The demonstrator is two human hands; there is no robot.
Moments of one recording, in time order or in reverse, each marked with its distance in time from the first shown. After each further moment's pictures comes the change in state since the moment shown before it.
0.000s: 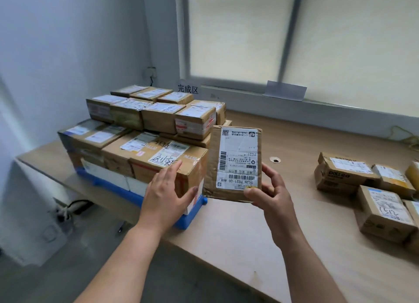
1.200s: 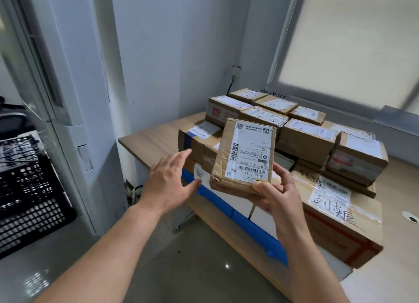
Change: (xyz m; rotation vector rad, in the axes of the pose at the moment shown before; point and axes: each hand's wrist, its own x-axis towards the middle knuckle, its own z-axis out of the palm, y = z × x) left_hand 0.077 -0.331 -0.208 0.249 0.083 -0.063; right_hand 0.096 0.060 0.384 -0.060 -0.138 0.069
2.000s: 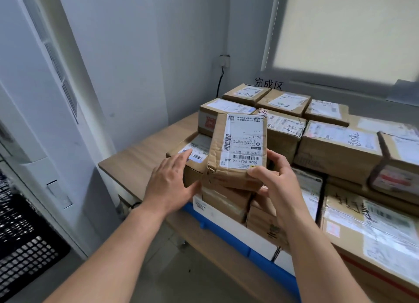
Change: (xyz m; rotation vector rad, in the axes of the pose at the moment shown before) left_hand 0.142 -0.059 0.067 0.036 -0.119 0.051; right_hand 0.149 0.007 0.040 -0.013 0.065 0.093
